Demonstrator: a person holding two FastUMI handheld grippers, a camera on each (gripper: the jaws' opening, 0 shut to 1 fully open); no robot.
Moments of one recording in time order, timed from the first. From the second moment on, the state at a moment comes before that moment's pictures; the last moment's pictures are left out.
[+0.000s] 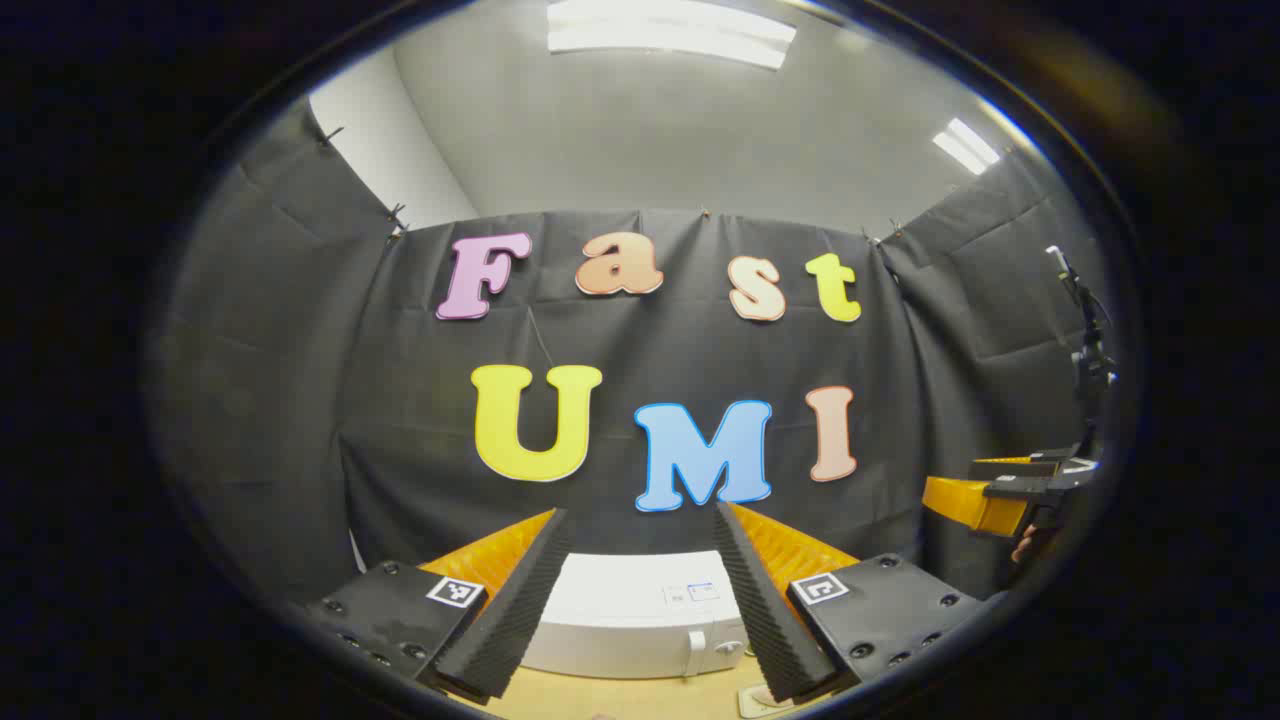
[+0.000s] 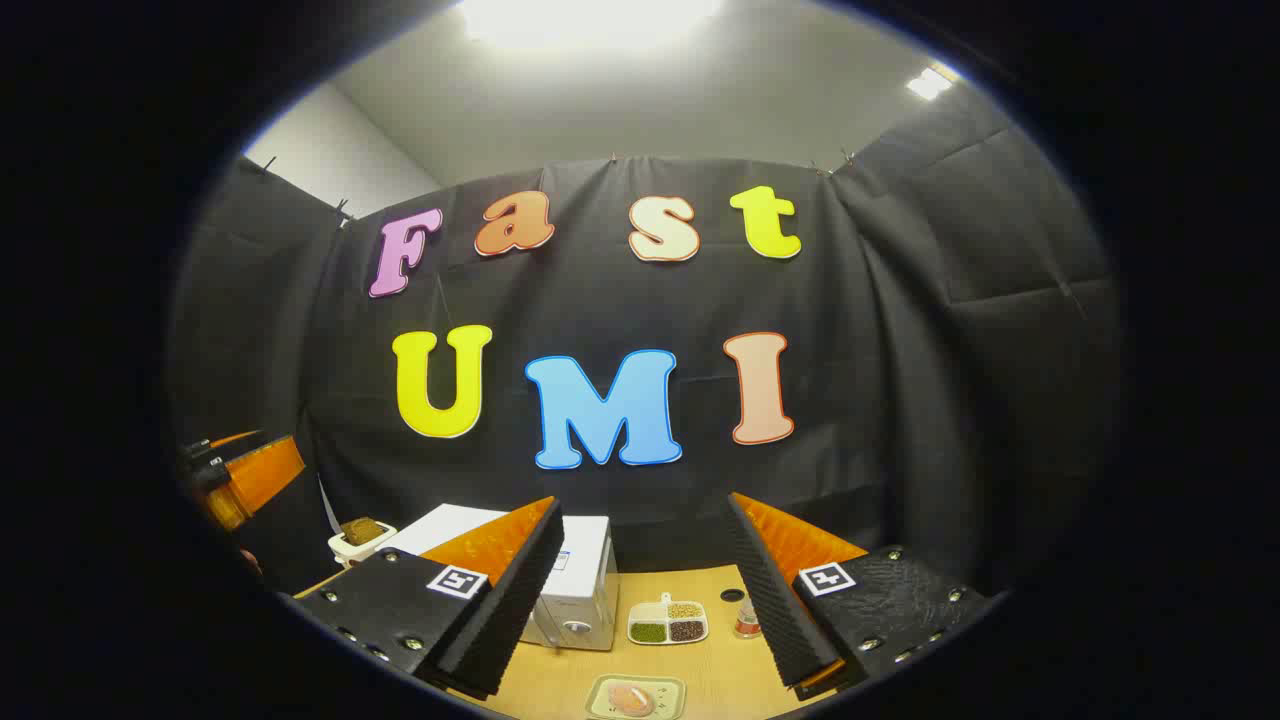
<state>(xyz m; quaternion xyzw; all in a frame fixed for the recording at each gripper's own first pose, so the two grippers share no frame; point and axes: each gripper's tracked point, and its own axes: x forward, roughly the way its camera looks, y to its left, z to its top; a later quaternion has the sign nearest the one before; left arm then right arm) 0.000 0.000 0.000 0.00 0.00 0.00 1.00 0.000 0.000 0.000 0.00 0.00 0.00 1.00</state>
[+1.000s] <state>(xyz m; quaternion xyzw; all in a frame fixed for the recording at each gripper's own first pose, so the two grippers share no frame) 0.026 -0.013 -0.043 0.00 0.01 -0.01 1.00 0.015 -0.002 -0.021 -0.01 0.01 0.00 1.00</state>
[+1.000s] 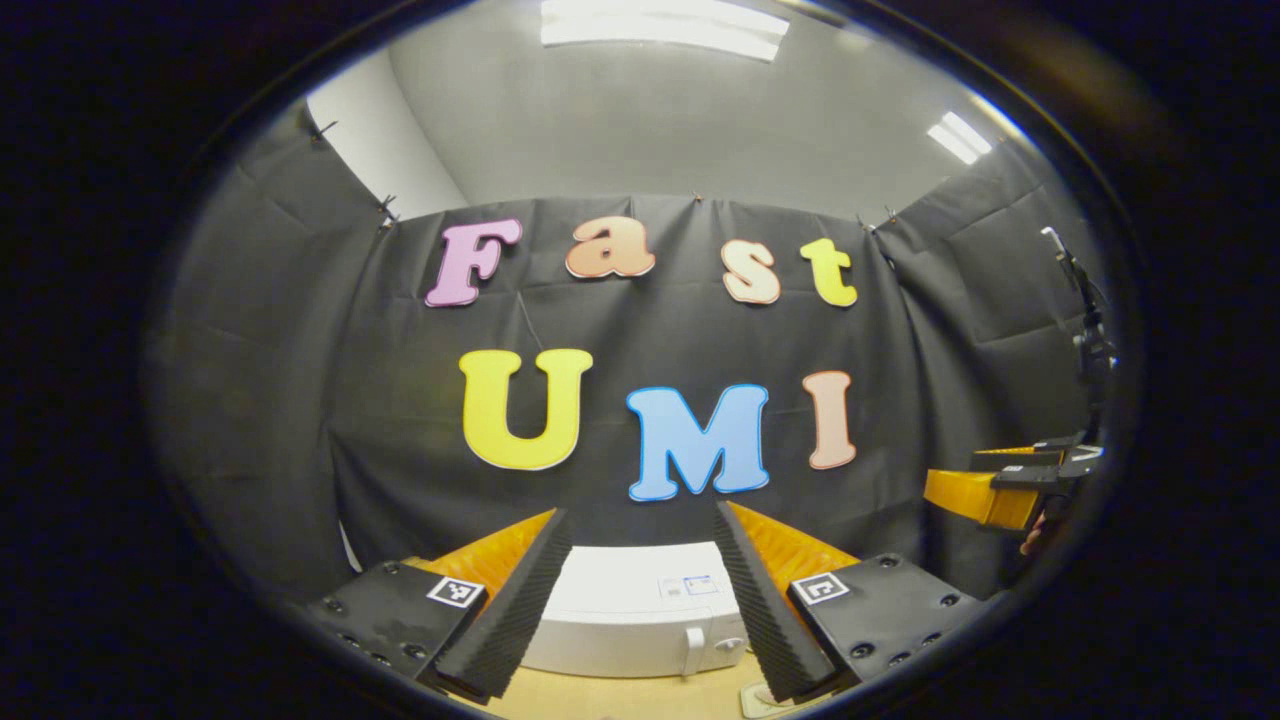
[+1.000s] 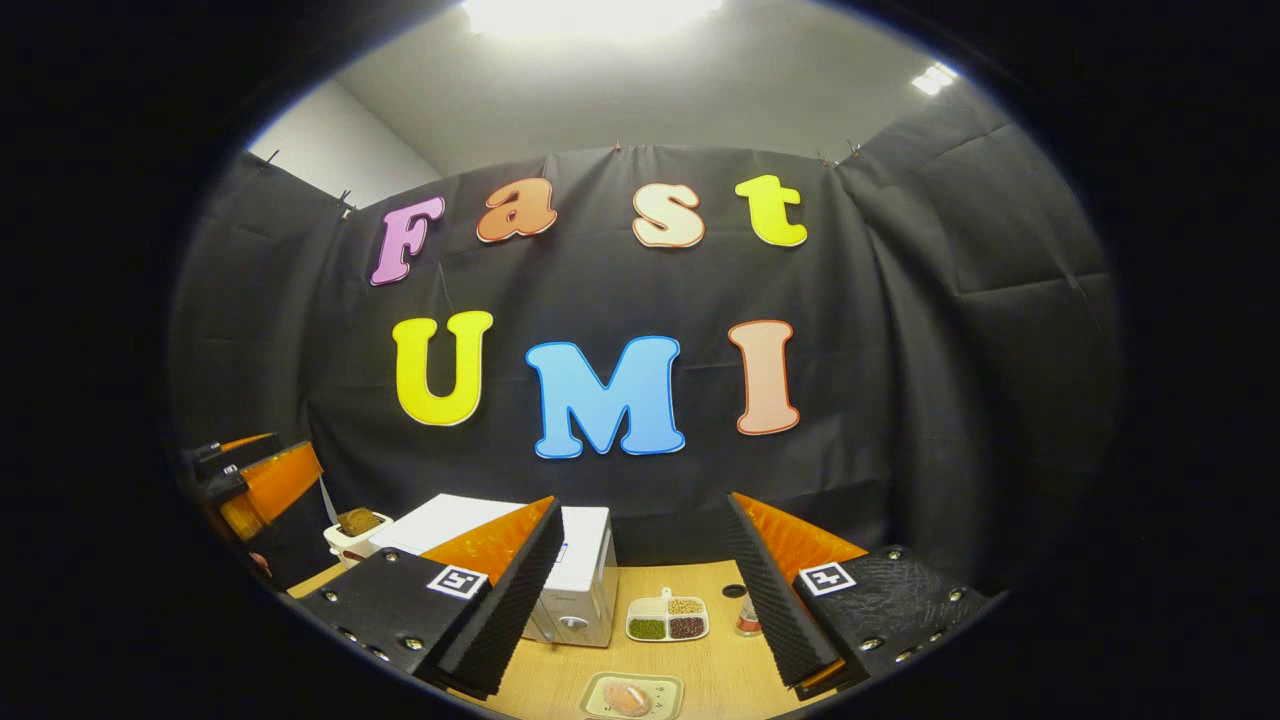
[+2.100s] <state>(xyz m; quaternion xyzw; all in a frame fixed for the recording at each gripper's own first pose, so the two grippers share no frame) 0.117 -0.059 -0.350 0.01 0.14 -0.04 0.99 0.006 -0.035 -0.073 -0.01 0.07 -0.01 1.00</state>
